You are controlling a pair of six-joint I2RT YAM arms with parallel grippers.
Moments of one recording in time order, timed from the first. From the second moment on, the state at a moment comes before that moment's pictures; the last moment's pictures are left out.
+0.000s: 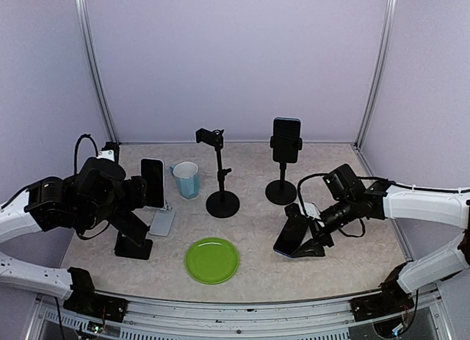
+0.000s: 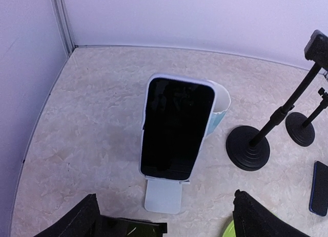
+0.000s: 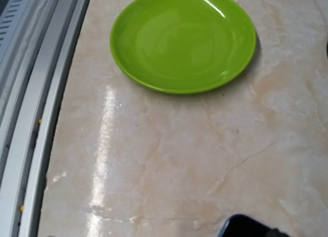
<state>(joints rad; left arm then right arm) -1.00 0.89 0.88 -0.75 -0.81 -0.71 0.64 1.28 0.73 -0.41 -0.74 -0.73</state>
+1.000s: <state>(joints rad) -0.70 1.31 1.31 -0.29 -0.12 -0.05 0.64 1.18 0.93 -0.53 -0.63 -0.73</state>
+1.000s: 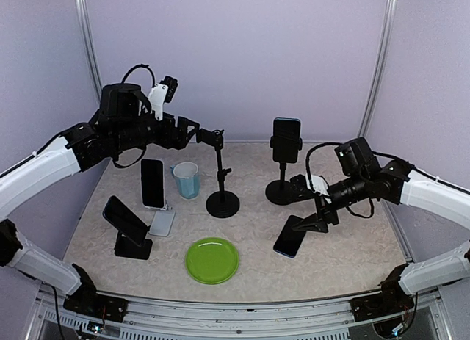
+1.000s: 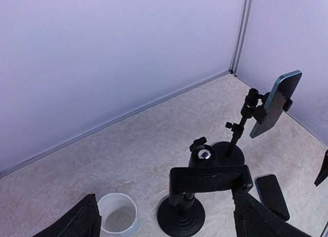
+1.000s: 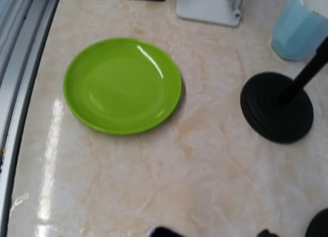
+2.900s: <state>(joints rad) -0.76 1.19 1.18 -0.30 0.14 -0.13 0.76 1.89 1.89 -0.48 -0.47 -0.35</state>
